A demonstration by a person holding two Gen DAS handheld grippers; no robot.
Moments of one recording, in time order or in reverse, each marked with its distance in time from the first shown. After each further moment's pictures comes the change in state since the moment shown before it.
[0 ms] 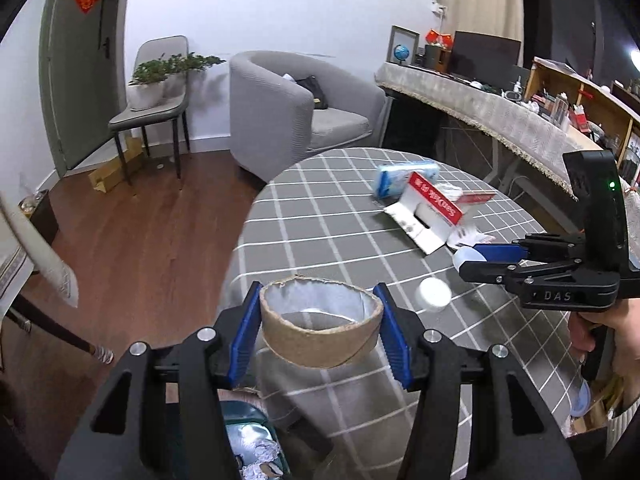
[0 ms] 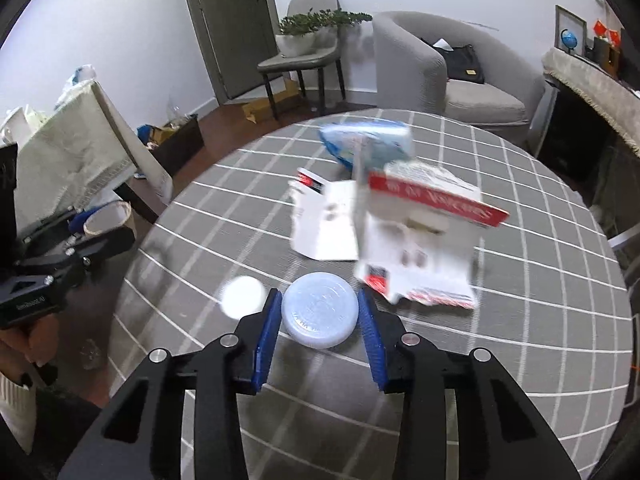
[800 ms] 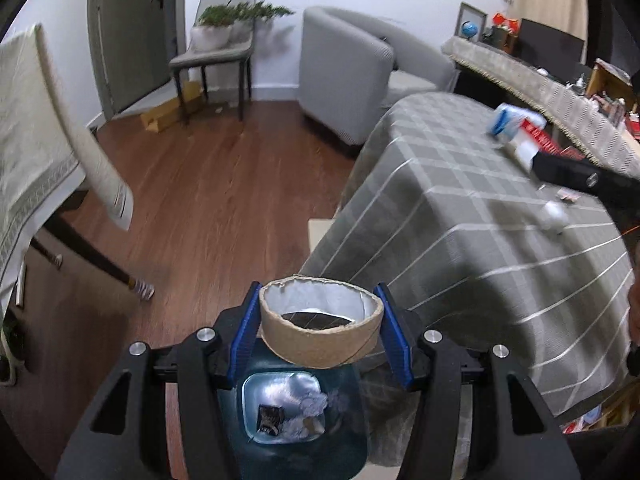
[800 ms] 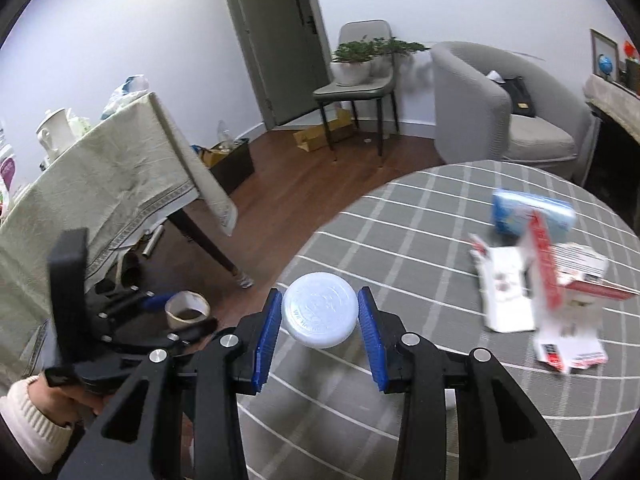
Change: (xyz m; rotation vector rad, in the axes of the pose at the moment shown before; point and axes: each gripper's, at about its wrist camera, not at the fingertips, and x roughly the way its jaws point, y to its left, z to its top) left arm 0.001 0.097 -0.070 -0.123 0.153 0.161; right arm 0.029 0.115 0.028 -0.071 -0.087 0.129
